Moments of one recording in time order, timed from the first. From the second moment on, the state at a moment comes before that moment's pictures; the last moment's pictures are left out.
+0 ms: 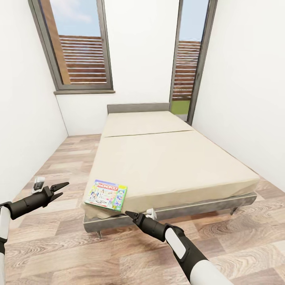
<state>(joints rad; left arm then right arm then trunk) -0.60 0.27 0.66 -1.08 0.12 1.03 -0.99 -0.58 0.17 0.20 -0.57 -0.77 0.47 0.61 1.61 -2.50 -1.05</state>
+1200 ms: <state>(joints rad) -0.60 0.27 0.66 -1.08 0.12 1.03 -0.99 -0.57 0.17 0.20 -0.57 -0.79 0.46 0.66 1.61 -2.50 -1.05</state>
